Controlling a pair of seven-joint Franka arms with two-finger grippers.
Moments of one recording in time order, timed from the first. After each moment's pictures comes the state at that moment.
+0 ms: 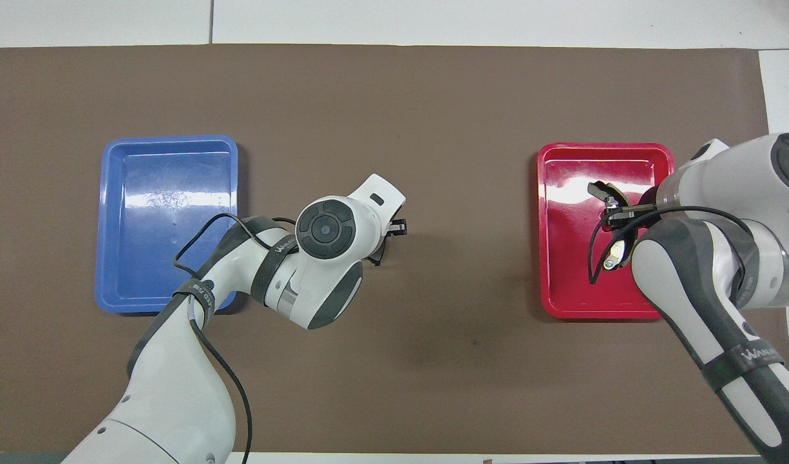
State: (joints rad) left arm -0.69 0.38 0.01 -1.94 -0.07 2.51 -0.64; right arm 0.01 0.03 0.02 -2.11 0.03 2.11 -0.03
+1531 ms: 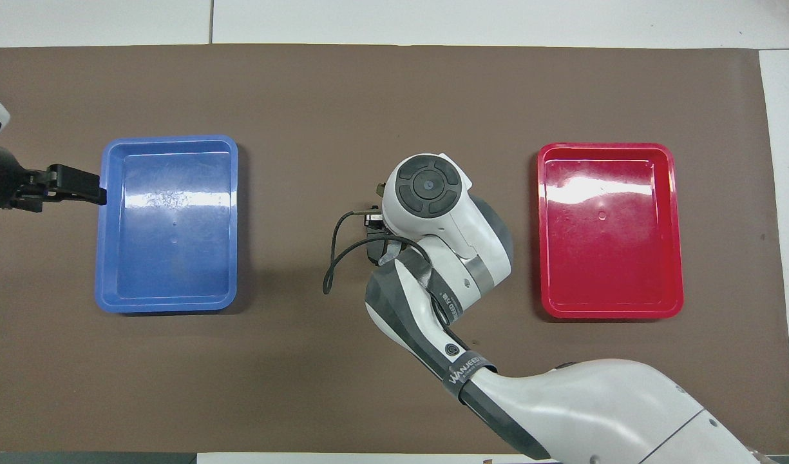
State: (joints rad) left arm -0.06 -0.03 0.04 -1.70 -0.07 1.67 -0.02; right arm 0.47 0.44 0.14 -1.70 -0.03 2.20 0.68
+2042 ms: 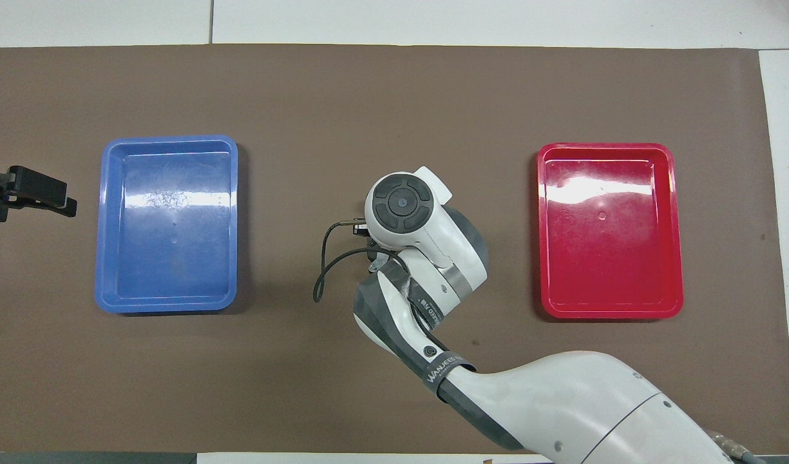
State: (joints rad) left arm -0.04 0.03 0.04 -1.57 -0.07 1.48 0.04; right arm 0.51 0.49 0.14 -1.71 -0.07 2.25 0.72
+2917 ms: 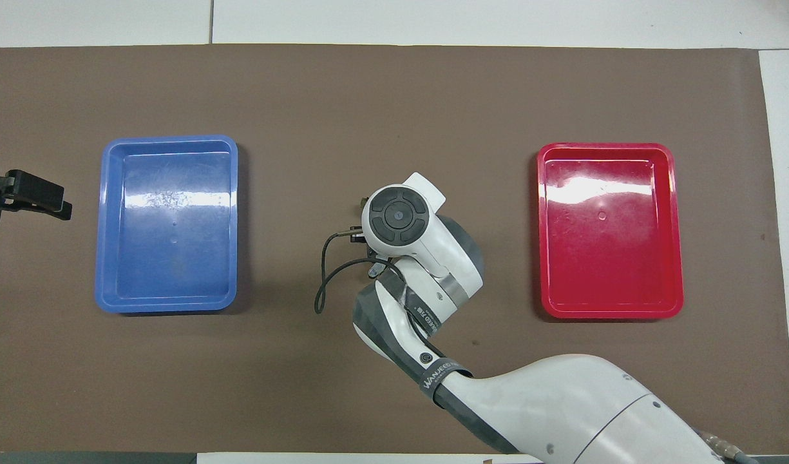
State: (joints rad) left arm -0.04 0.03 0.04 -1.58 -0.03 1.48 0.05; right arm 0.52 0.49 0.14 -1.74 -0.09 2.30 0.67
